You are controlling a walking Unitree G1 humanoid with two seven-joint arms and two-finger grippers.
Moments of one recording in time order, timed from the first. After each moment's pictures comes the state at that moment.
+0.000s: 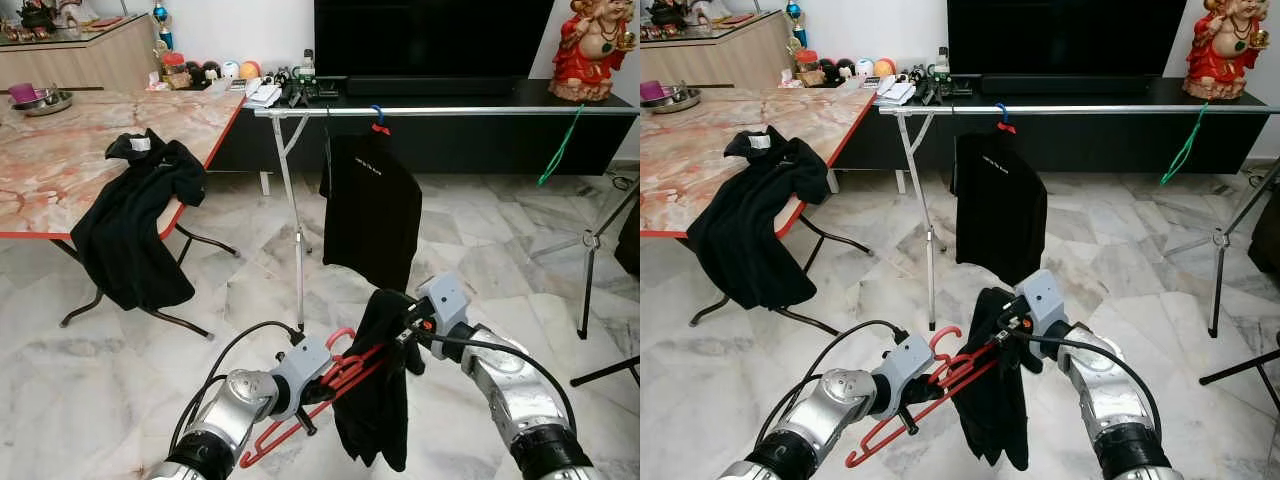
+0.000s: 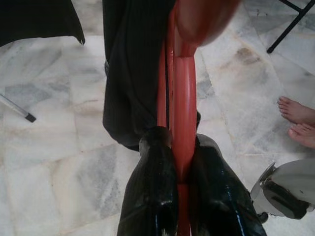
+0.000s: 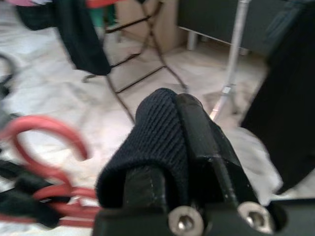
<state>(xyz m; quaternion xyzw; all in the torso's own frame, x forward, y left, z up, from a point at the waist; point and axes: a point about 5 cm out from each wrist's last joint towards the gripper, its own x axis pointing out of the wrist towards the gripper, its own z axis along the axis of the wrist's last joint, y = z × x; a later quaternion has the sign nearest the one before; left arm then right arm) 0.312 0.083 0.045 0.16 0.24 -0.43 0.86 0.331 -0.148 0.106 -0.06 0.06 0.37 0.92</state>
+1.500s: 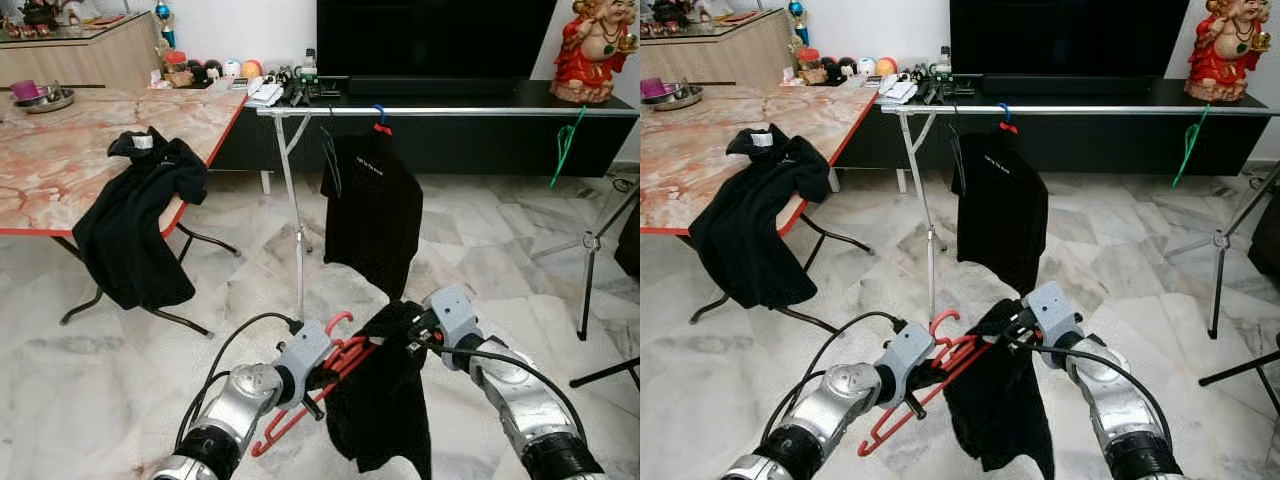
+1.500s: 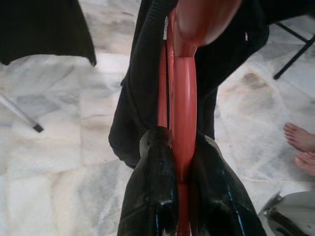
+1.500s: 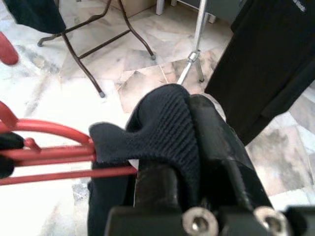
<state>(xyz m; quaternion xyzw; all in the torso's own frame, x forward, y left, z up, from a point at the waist) 0.318 0.078 0.051 0.13 0.21 -0.40 0.88 0.335 -0.170 0.091 -0.13 0.11 0.27 0.95</state>
